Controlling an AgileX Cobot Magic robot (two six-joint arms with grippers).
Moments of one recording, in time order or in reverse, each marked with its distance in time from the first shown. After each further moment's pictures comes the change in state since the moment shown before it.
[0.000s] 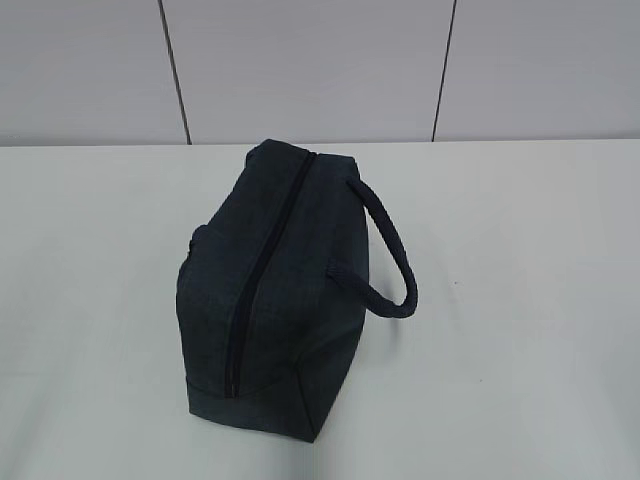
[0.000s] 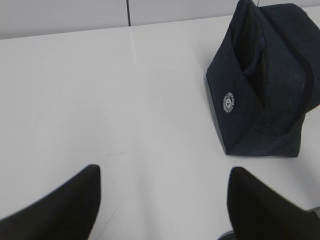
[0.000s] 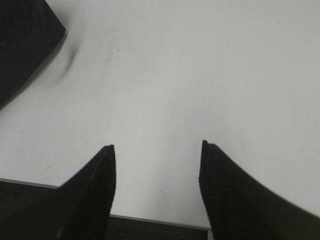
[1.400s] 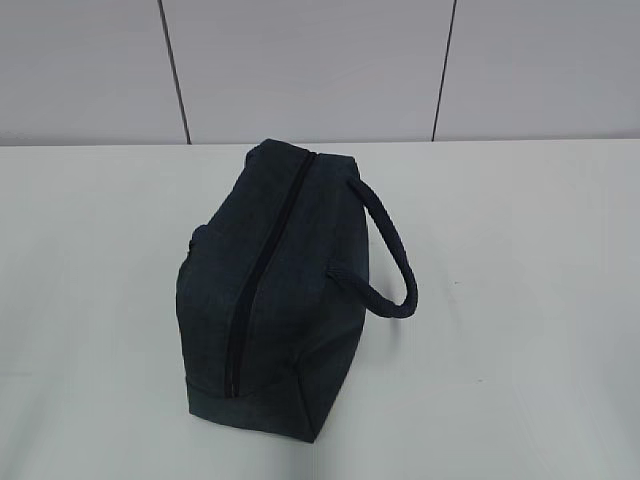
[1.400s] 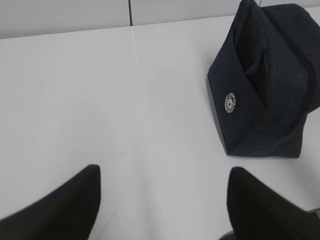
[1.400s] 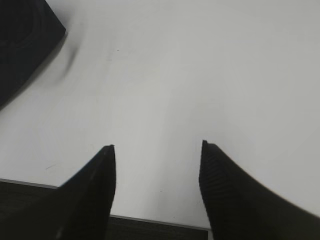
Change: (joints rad) left arm 0.007 0.000 0.000 0.000 0.000 0.000; right arm 0.000 0.000 0.000 -0.002 0.000 0.000
